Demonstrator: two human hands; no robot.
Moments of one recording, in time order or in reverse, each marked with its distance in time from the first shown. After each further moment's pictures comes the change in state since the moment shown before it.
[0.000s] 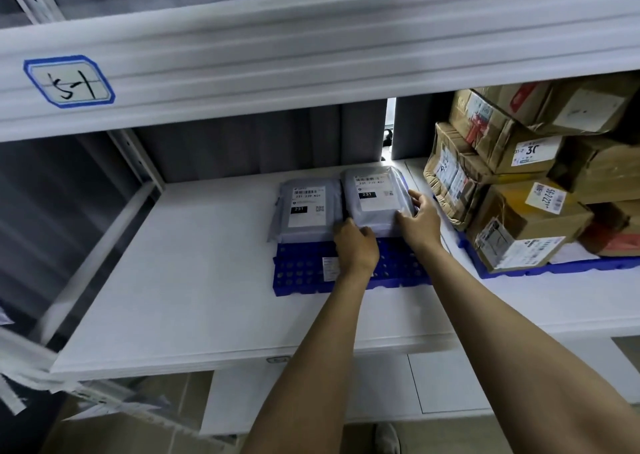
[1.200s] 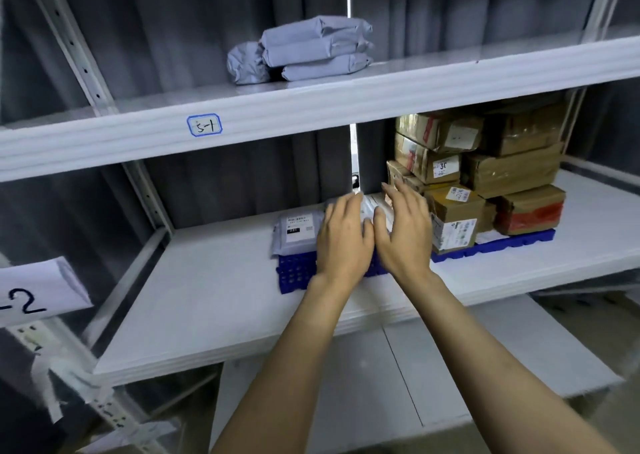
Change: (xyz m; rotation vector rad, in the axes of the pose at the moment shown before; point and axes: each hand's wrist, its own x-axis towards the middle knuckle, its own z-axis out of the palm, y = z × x) left_hand -0.159 0.060 -0.107 0.302 0.132 0.902; right_hand -0.180 -0.086 -0.067 -0.314 0.419 -0.635
